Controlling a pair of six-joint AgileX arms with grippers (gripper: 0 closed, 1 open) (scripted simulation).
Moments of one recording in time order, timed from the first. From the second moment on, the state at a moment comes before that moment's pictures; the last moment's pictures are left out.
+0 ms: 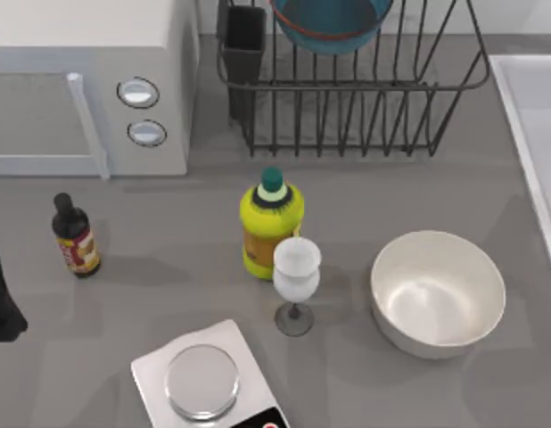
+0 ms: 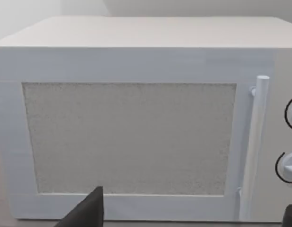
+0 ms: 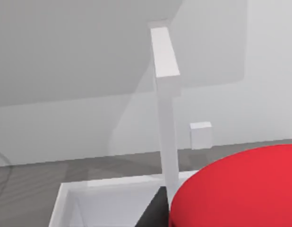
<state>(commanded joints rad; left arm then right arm) 0.00 0.00 0.00 0.00 0.00 0.00 -0.47 1.59 0.65 0.82 -0.43 0.06</state>
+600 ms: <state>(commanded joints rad) 0.00 0.00 0.00 0.00 0.00 0.00 -0.53 1.49 0.60 0.91 -0.50 0.02</state>
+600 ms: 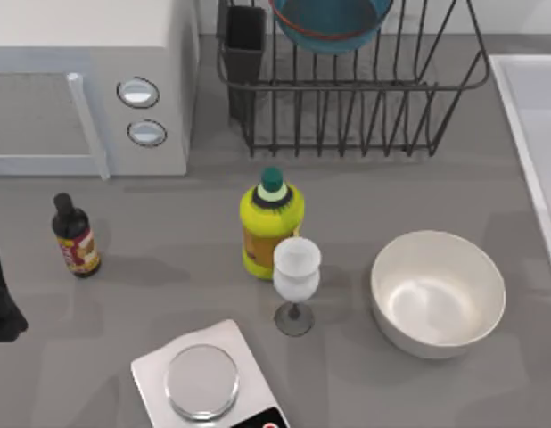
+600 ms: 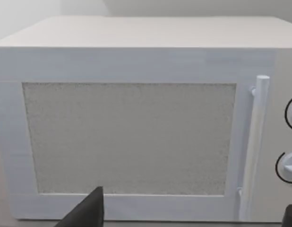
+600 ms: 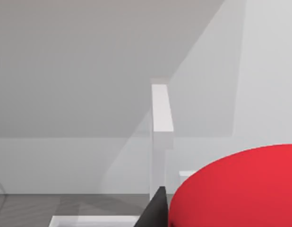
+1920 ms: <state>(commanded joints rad) 0.00 0.00 0.00 0.00 0.00 0.00 -0.53 2.22 0.49 1.73 -0.49 0.01</state>
